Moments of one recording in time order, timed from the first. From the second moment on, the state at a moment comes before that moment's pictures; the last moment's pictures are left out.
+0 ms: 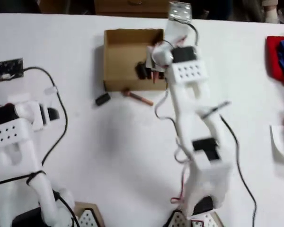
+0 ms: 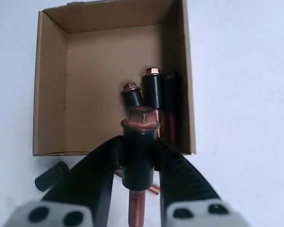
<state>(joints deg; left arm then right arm) -30.6 -29.5 34.2 72.0 -4.0 -17.2 26.1 -35.3 72.0 -13.8</state>
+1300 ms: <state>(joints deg) -34.5 -29.5 36.3 69.9 -4.1 -23.1 60.7 -67.3 59.2 -13.8</state>
